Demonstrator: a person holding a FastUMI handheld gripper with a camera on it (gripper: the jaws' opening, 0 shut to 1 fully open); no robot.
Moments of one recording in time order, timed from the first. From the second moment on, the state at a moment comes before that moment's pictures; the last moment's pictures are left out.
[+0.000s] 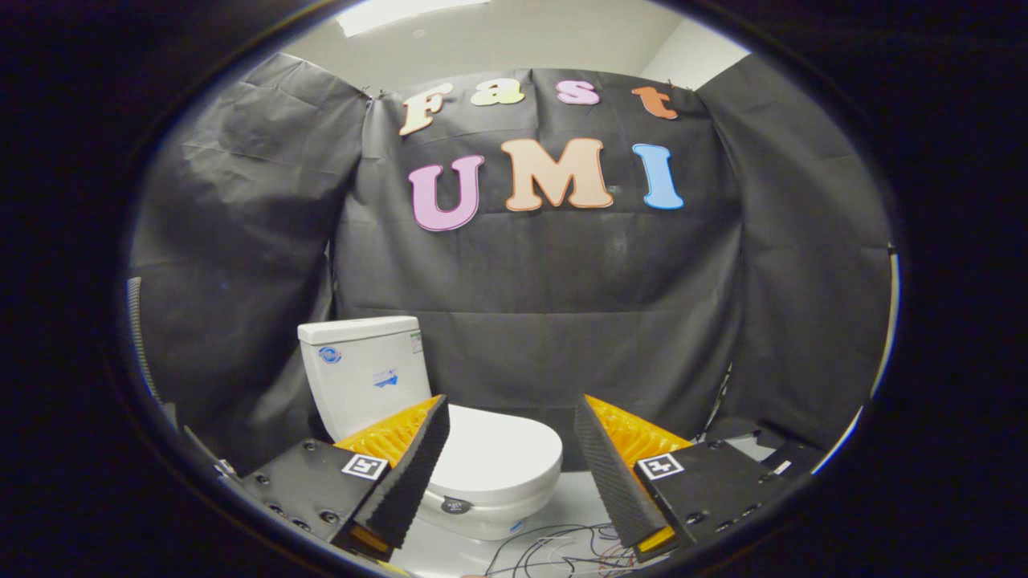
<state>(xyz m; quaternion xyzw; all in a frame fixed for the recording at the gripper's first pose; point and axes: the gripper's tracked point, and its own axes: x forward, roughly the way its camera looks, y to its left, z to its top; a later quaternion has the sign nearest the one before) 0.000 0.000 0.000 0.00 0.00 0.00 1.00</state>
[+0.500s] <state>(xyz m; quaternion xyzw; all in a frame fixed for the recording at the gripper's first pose) 0.033 0.003 0.000 0.00 0.00 0.00 1.00</state>
